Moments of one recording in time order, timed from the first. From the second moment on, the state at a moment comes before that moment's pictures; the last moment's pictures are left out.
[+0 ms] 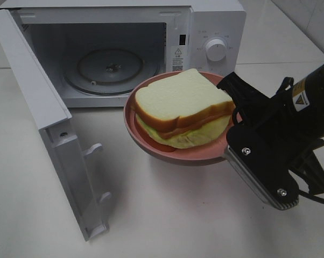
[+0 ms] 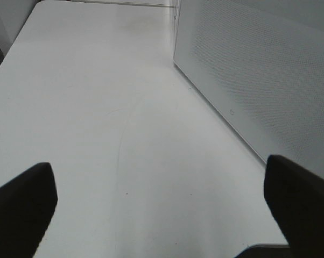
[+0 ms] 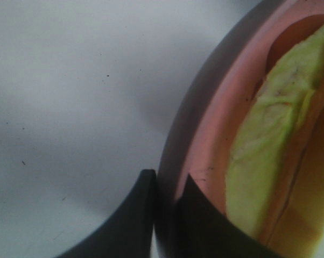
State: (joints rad) left arm -0.01 0.00 -0.52 -0.02 1.08 -0.06; right arm 0.63 1.31 -0.72 -0.05 0.48 -1.62
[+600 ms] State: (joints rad) left arm -0.01 0.00 -0.52 -0.02 1.08 -0.06; right arm 0.63 1.37 -0.74 -0.05 0.44 -1.62
